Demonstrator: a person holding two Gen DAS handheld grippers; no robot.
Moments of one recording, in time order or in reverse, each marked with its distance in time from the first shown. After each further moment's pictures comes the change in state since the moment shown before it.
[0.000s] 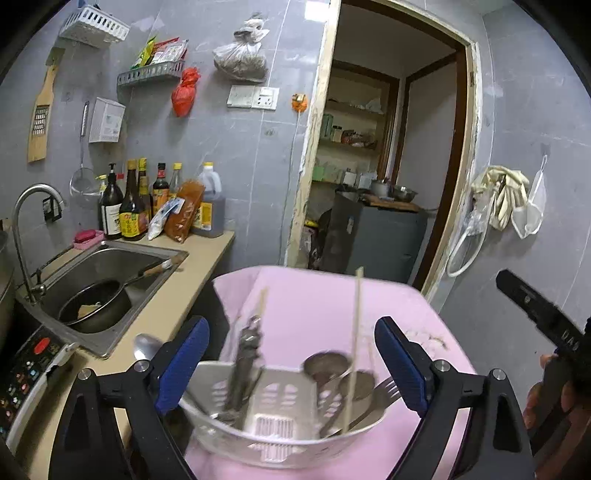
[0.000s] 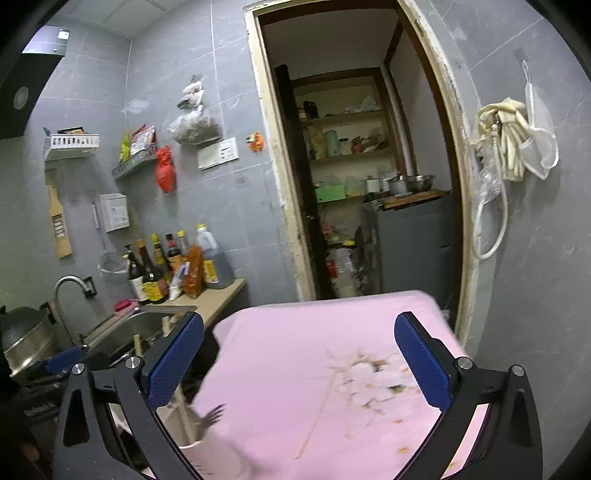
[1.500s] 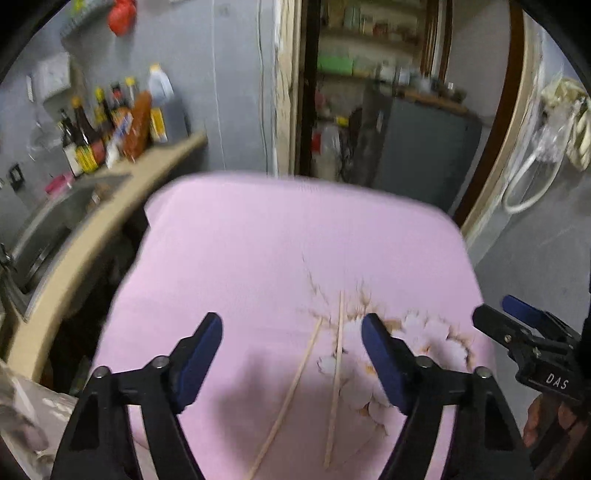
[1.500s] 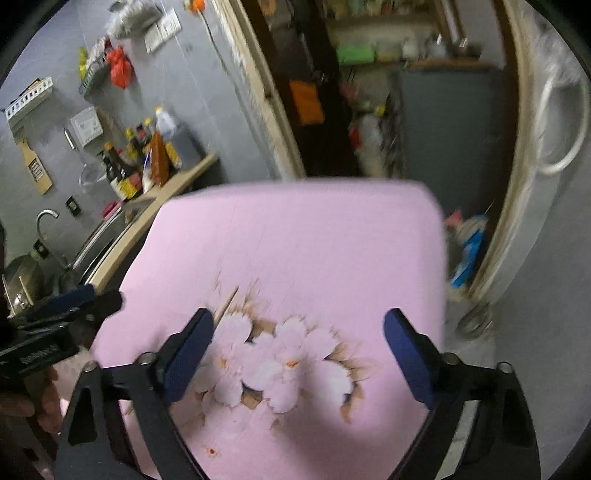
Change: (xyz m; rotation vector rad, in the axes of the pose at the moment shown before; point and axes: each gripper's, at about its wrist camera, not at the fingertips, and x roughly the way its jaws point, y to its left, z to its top) left arm 0.246 -0.170 -0.020 -0.021 0.483 0.217; right arm 0.257 -0.193 -0.060 -0.003 0.659 0.280
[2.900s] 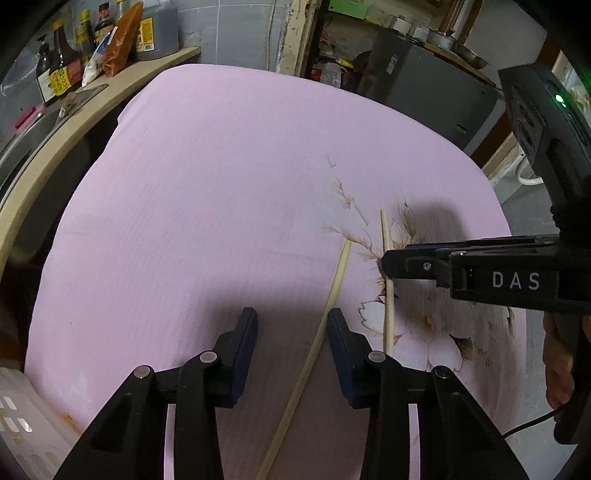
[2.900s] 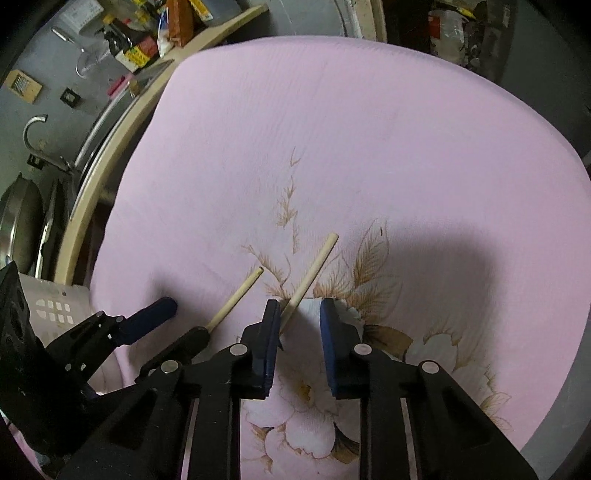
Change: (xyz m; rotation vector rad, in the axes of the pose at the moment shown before) left arm 0.064 0.029 -0.039 -0.071 0.208 -0.095; right arm 0.142 0.102 0.011 -0.174 0.549 0.037
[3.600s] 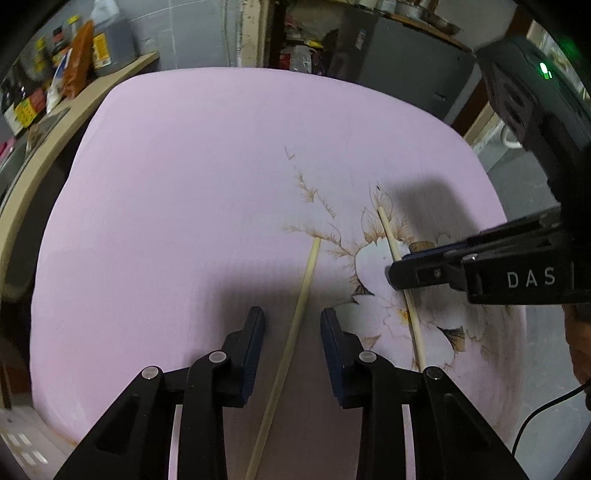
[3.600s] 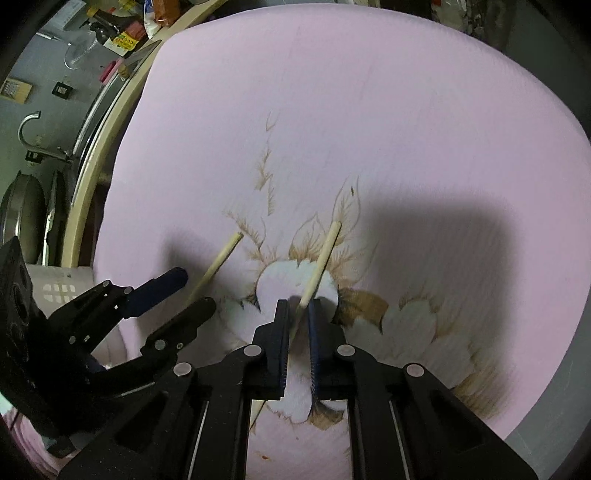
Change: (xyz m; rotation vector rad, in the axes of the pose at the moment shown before) left arm 0.015 -0.027 0.020 0.144 0.073 -0.009; right arm -0.009 -0.027 0.003 0.021 0.124 0.034
